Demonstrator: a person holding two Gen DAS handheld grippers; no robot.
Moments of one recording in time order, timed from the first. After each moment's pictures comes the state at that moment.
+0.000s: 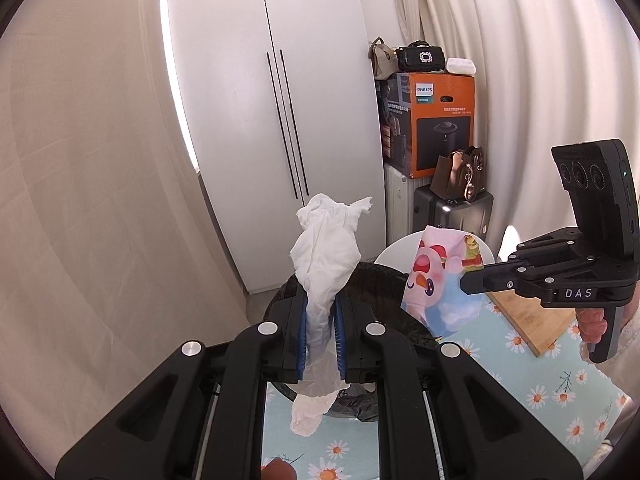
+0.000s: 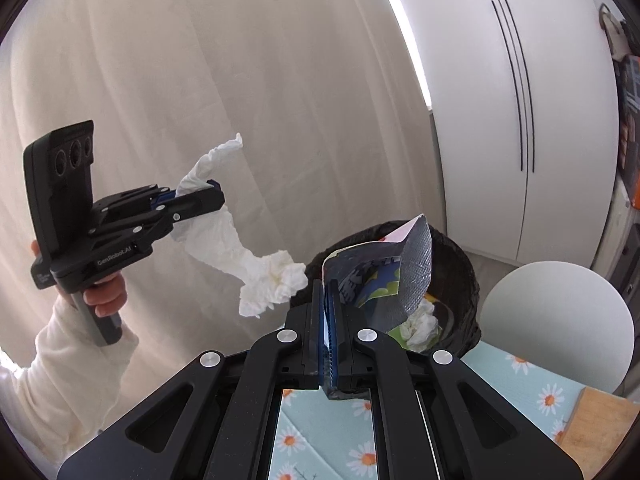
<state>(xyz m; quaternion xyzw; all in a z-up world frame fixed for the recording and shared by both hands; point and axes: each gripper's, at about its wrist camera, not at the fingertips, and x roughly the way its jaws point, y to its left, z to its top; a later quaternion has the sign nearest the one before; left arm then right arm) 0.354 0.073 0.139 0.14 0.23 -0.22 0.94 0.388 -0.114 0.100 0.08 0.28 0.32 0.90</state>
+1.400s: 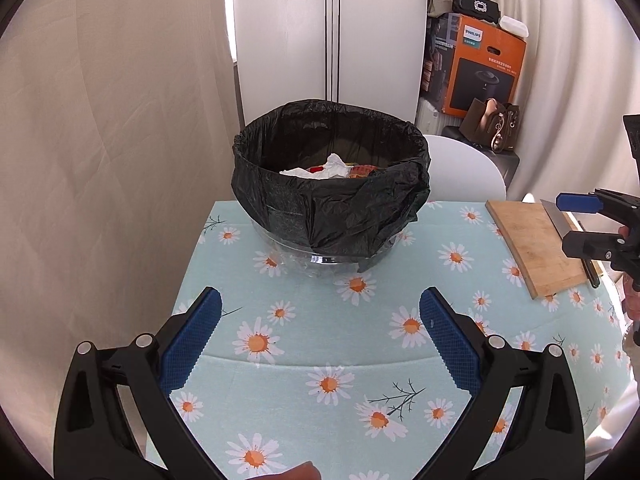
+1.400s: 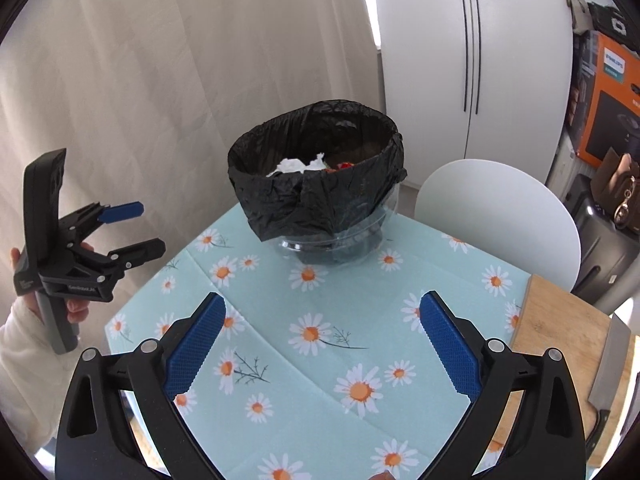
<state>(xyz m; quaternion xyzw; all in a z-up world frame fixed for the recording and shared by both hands) 0.250 0.082 -0.001 0.06 0.36 -0.13 0.92 0.292 -0.153 0.009 0.01 0.38 0.22 0.90</state>
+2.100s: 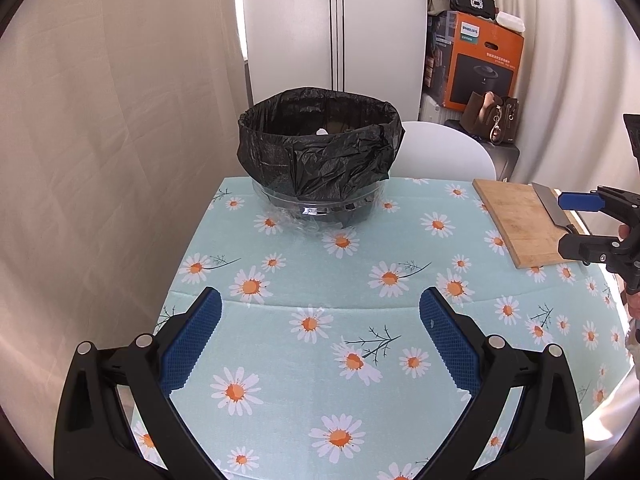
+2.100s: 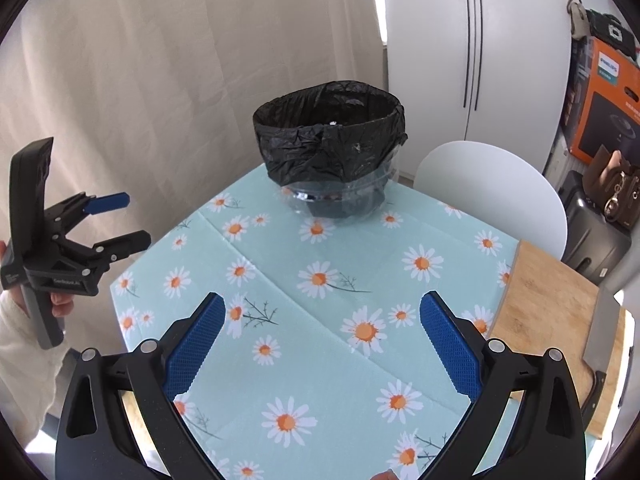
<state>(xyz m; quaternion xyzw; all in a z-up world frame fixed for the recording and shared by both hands) 0.170 0.074 -0.001 0.07 0.36 -0.10 0.92 0.217 -0.160 -0.004 -0.02 0.38 0.22 0.90</state>
